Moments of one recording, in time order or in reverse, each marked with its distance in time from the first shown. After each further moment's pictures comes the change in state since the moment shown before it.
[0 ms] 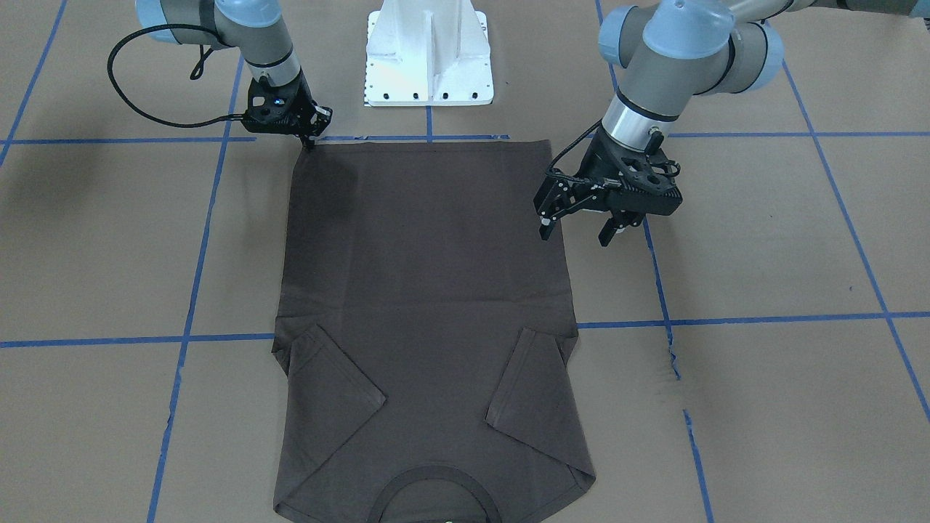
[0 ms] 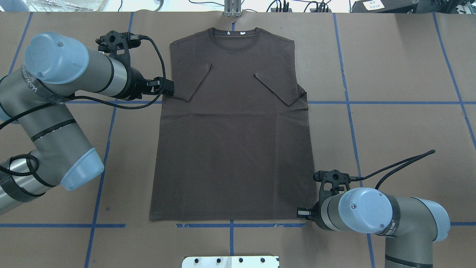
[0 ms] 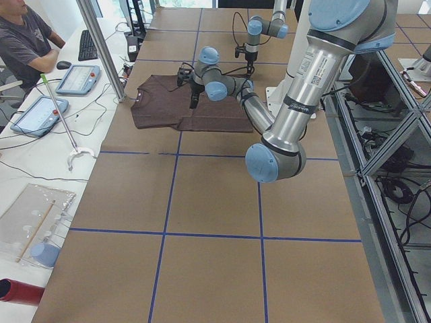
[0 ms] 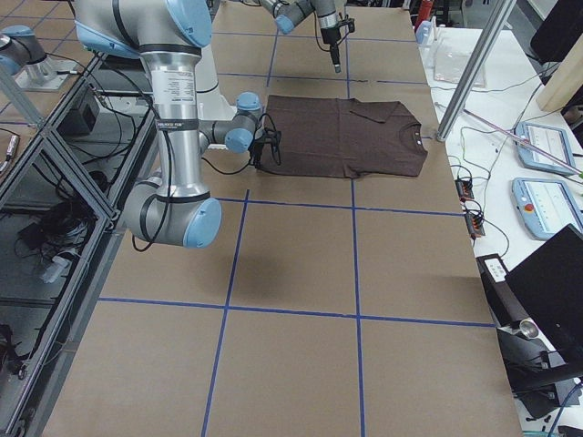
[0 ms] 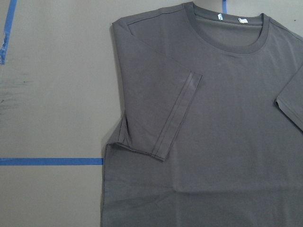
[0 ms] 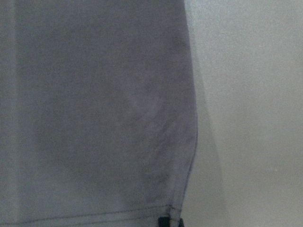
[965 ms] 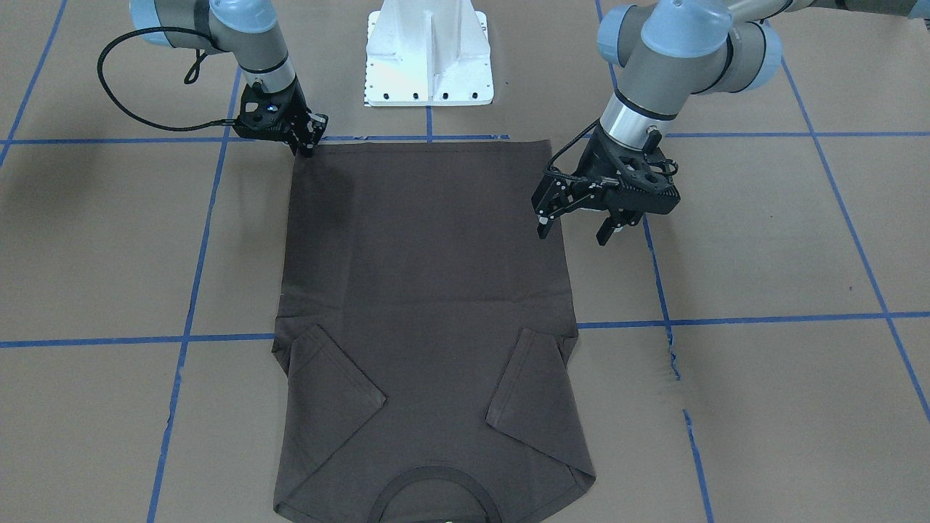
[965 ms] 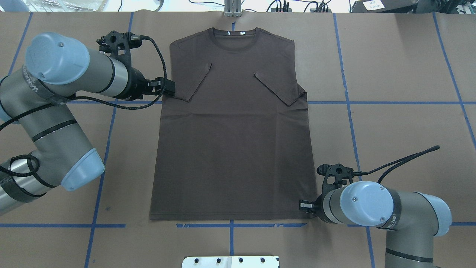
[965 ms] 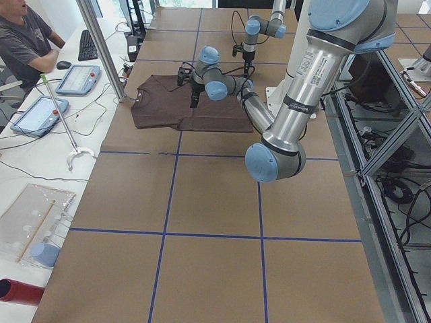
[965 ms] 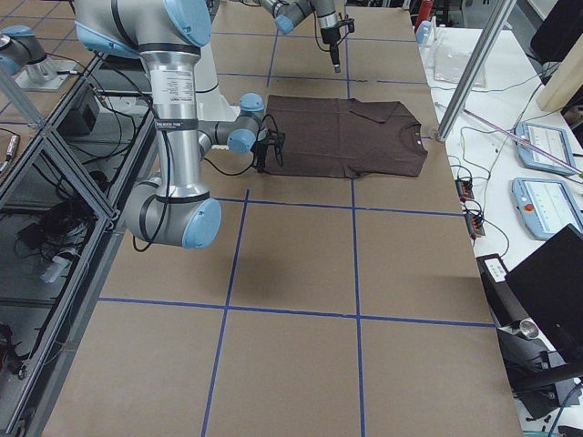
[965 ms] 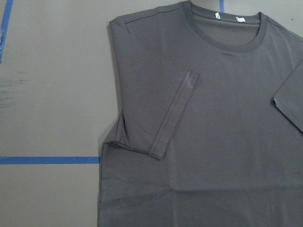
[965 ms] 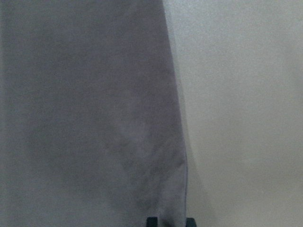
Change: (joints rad) left arm 0.002 -0.003 -0.002 0.000 0.000 -0.001; right arm 0.031 0.000 -0.013 -0.010 -0.005 0.009
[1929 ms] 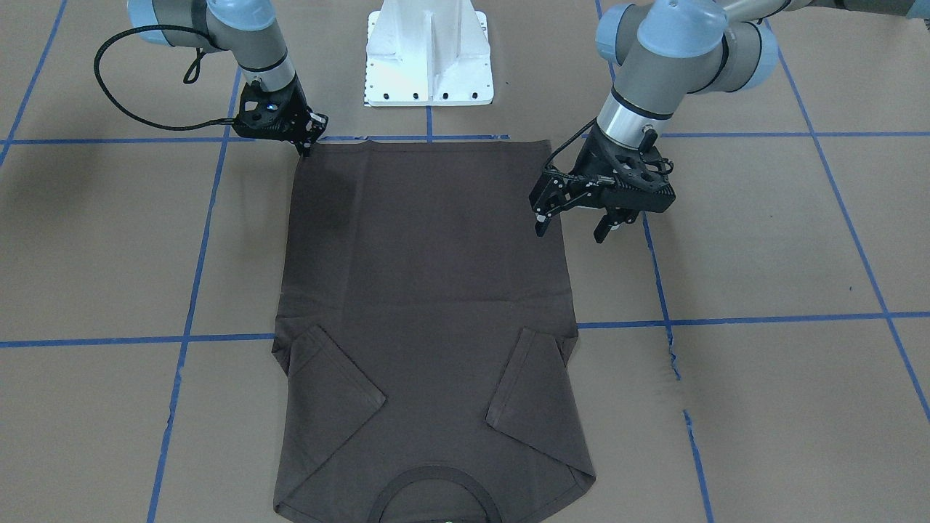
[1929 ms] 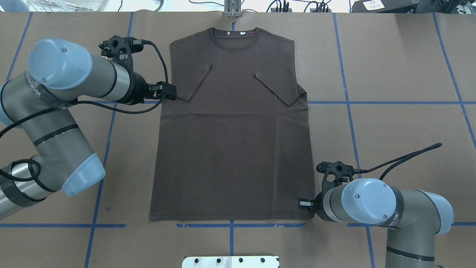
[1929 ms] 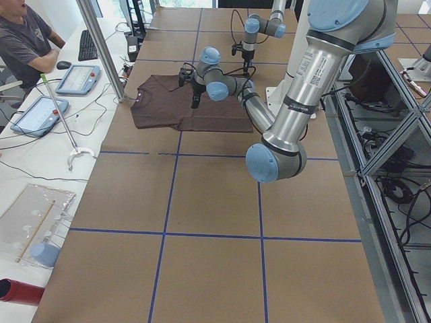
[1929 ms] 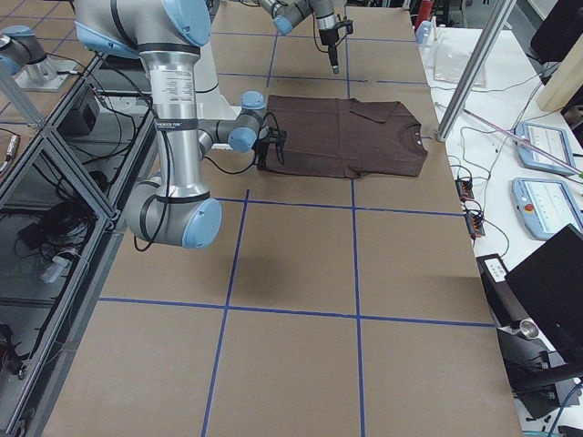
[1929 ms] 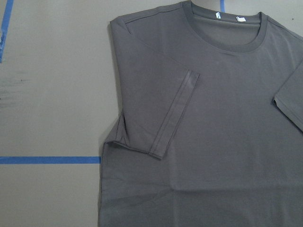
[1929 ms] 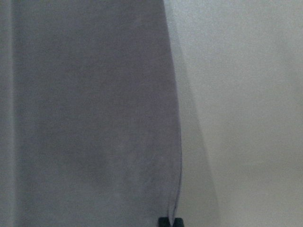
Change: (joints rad) left arm 0.032 0.014 -0.012 0.002 0.006 -0.032; right arm 0.008 0.004 0.025 0.001 0.016 -0.001
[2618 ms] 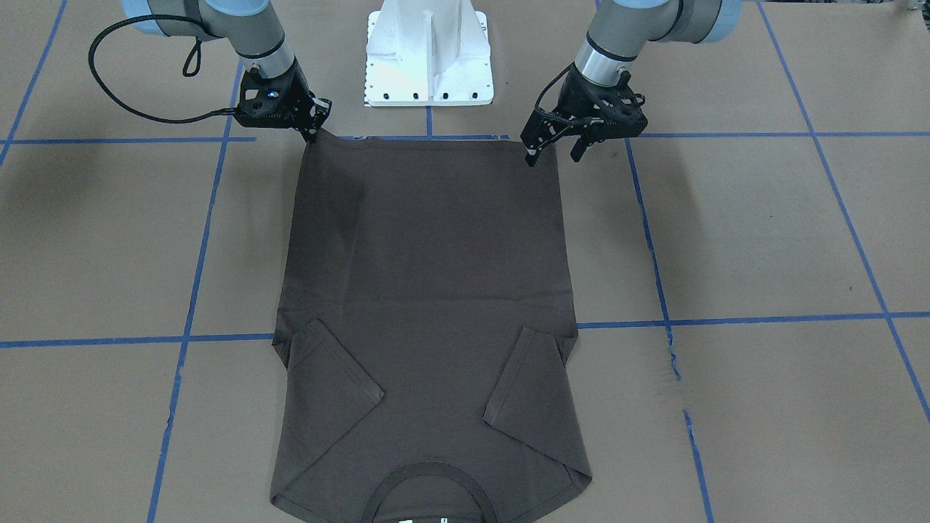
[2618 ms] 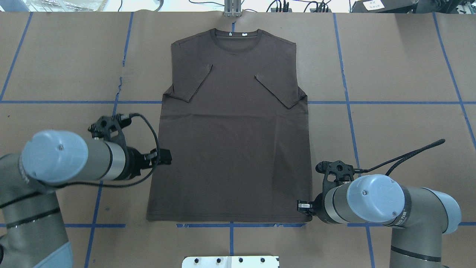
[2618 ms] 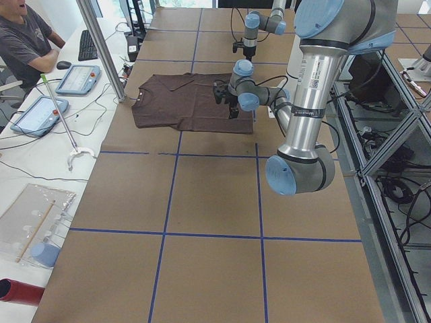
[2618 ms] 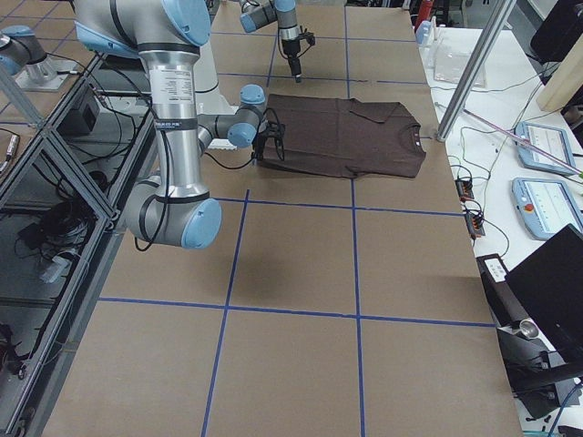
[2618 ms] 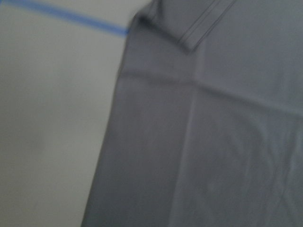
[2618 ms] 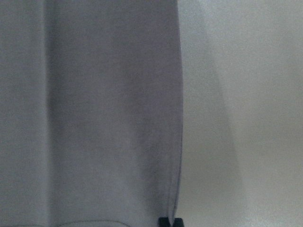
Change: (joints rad) left arm 0.308 0.244 -0.214 0.014 0.158 -0.465; right arm 0.012 -0.003 0.037 0.007 0.053 -0.013
